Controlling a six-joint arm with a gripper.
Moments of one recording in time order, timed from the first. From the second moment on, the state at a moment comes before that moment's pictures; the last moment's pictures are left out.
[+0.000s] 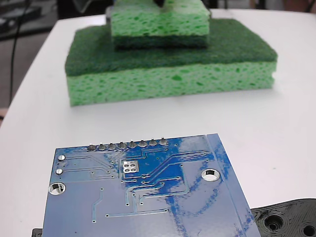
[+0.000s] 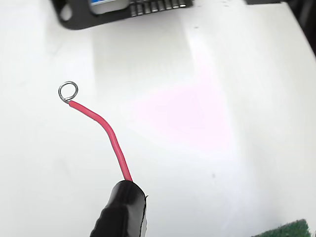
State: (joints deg) arm 6.9 174.9 169.3 45.4 5.1 9.9
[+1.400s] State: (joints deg) arm -0.3 174.9 171.0 44.8 1.8 3.4
